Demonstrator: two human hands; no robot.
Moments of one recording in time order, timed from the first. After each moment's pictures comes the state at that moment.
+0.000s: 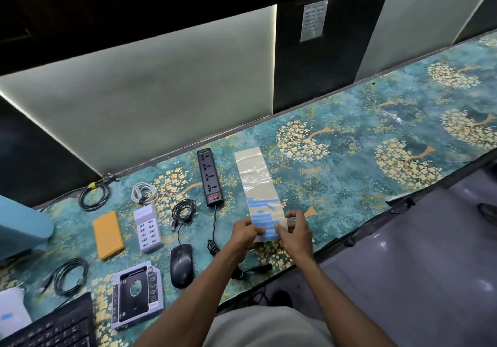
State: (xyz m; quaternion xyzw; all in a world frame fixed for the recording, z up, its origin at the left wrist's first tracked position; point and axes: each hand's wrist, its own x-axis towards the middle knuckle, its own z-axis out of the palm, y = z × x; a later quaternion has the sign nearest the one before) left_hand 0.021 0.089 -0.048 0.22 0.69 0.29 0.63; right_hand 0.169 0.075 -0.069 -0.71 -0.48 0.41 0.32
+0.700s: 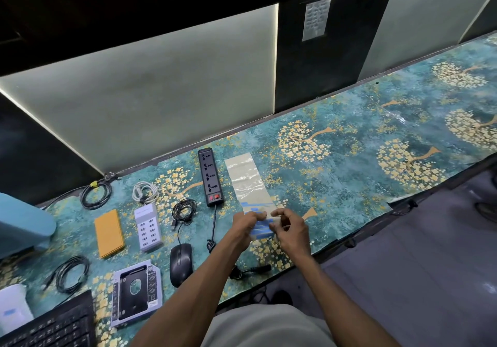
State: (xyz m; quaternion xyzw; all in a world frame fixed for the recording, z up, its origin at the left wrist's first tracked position) left_hand 0.027 0.115 -0.042 0.14 0.70 0.33 0.62; right_hand 0.166 0.085 -0.059 -0.65 -0.56 0.39 0.34
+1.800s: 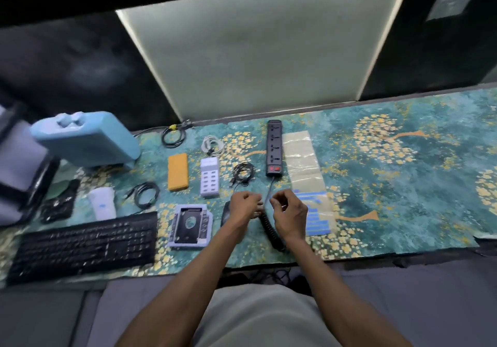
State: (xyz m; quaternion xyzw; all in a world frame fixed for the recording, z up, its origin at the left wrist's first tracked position) left_hand -0.085 0.038 -0.030 0.14 0.75 0.43 0.48; right_hand 0.039 0.061 -0.054 -0.56 -0.65 0.39 0.34
